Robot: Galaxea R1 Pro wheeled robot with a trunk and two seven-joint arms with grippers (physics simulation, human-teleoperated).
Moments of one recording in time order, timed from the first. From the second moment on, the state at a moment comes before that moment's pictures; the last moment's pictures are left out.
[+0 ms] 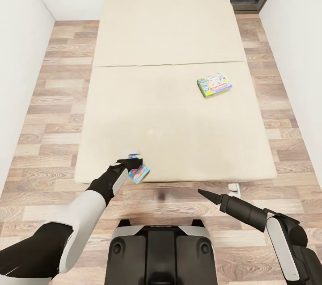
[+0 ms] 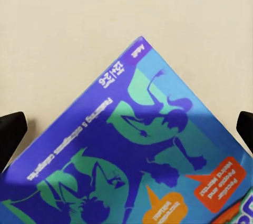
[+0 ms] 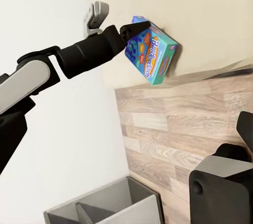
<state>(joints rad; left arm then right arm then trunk) -1.00 -0.12 -0.13 -0.44 0.20 0.23 0.11 -0.26 -0.10 -0.22 -1.55 -0.45 0.90 0.88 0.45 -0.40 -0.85</state>
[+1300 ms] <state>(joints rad) -1.00 -0.12 -0.13 -0.44 0.20 0.23 0.11 -0.27 -0.10 -0.22 -1.55 -0.45 0.90 0.88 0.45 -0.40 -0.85</state>
